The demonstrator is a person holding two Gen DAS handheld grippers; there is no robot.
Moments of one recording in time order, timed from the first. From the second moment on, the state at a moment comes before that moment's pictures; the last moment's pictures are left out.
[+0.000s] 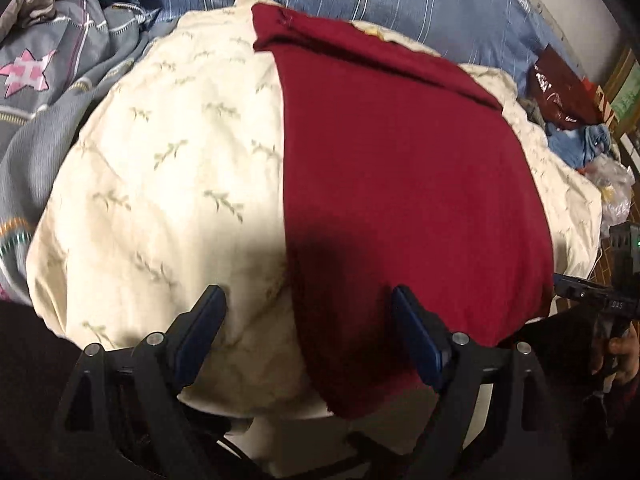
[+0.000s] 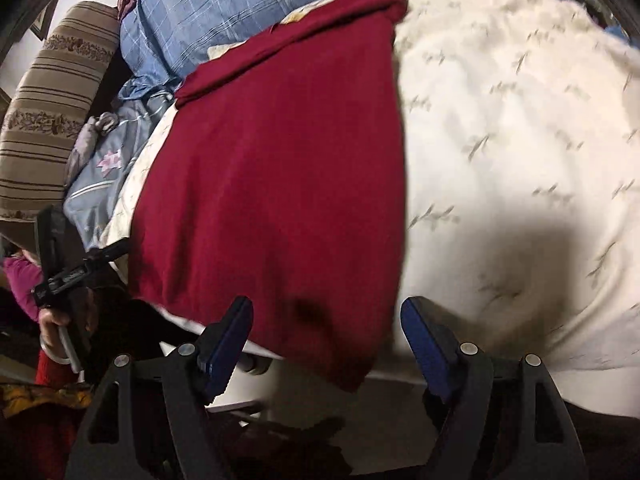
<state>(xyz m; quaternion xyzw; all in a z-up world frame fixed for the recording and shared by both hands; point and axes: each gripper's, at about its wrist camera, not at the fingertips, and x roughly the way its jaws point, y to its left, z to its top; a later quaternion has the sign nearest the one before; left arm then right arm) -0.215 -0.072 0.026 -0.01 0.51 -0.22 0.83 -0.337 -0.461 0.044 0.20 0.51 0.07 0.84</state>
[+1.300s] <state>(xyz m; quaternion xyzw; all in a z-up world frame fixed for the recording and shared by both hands) -0.233 -0.087 0.021 -0.01 0.53 -0.25 0.81 -0.326 -0.441 0.039 0.25 0.51 0.14 0.81</state>
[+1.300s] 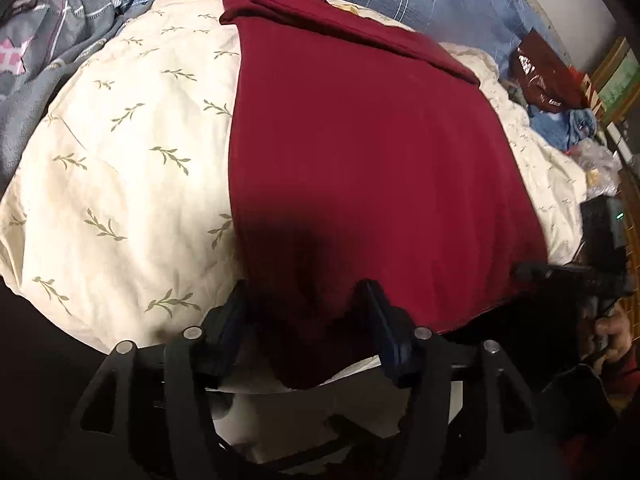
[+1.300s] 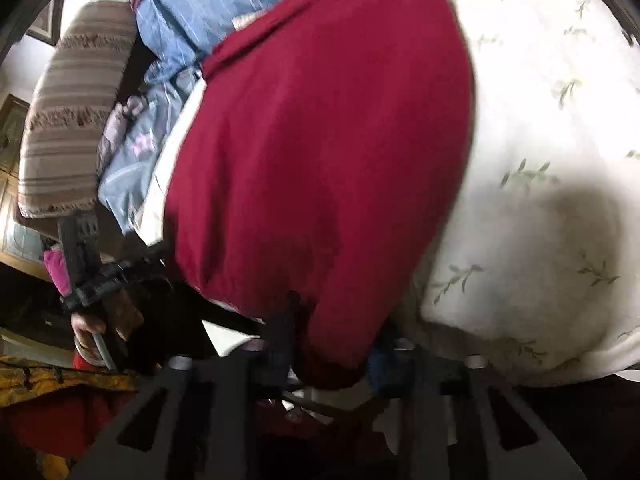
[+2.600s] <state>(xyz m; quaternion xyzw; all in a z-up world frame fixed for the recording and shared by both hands) -0.053 -0.123 0.126 -0.03 0.34 -0.19 0.92 -0.159 -0.481 0.169 0.19 0.28 0.06 0.94</state>
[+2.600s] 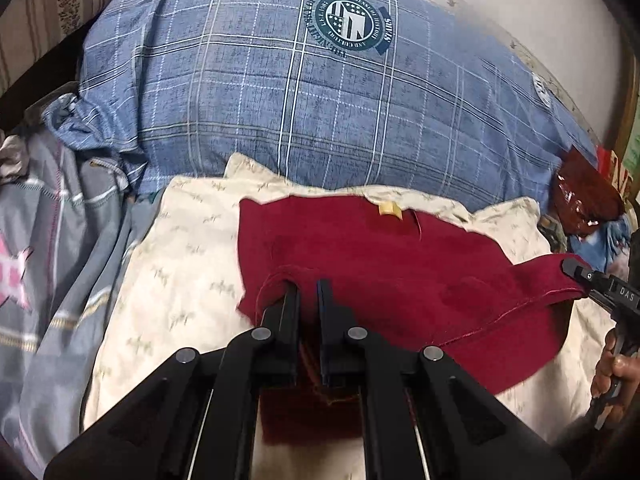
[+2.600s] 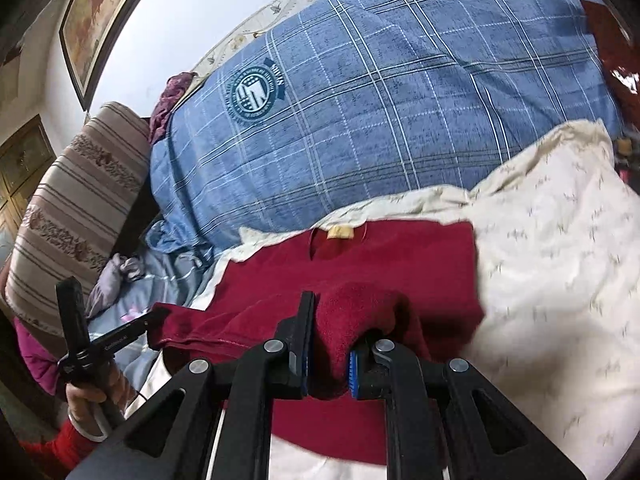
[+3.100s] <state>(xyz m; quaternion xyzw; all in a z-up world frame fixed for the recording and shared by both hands) 0.066 -0.165 0.103 -0.03 0.38 -0.16 0.91 -0.023 -0.521 0.132 0.21 0.32 0.03 0.92</state>
